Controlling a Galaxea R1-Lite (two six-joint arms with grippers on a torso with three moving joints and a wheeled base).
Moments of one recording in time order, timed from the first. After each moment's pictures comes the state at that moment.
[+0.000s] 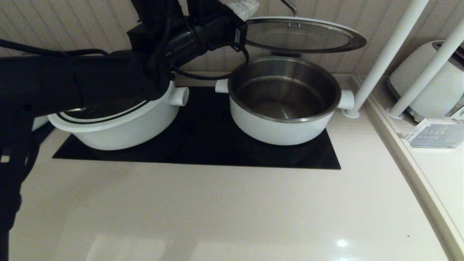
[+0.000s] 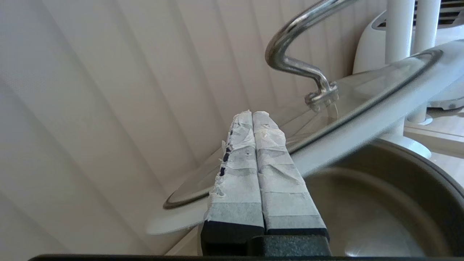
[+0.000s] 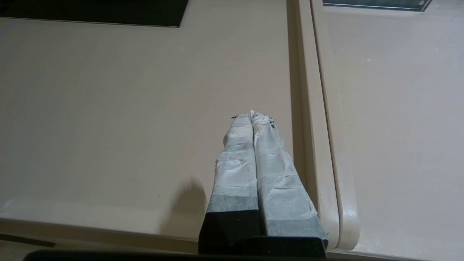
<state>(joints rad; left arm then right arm) -0.53 2.07 -1.95 -0.54 -0.35 0.38 0.00 0.00 0.00 -0.01 0.02 -0.02</state>
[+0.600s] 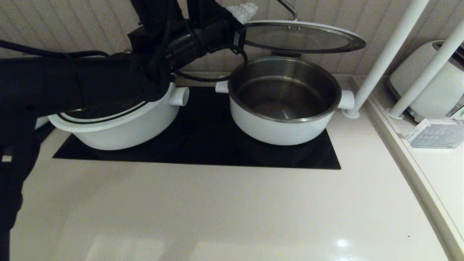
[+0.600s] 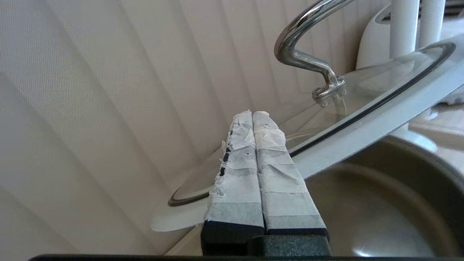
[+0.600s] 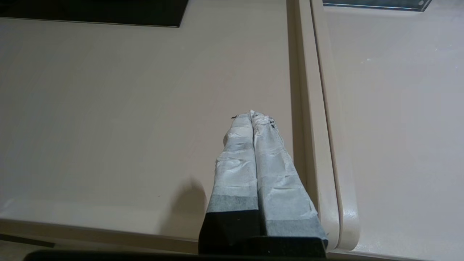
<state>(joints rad) -0.53 2.08 -1.94 -0.54 -0.35 0.41 0.00 0.00 0.00 -0.01 0.02 -0.02</state>
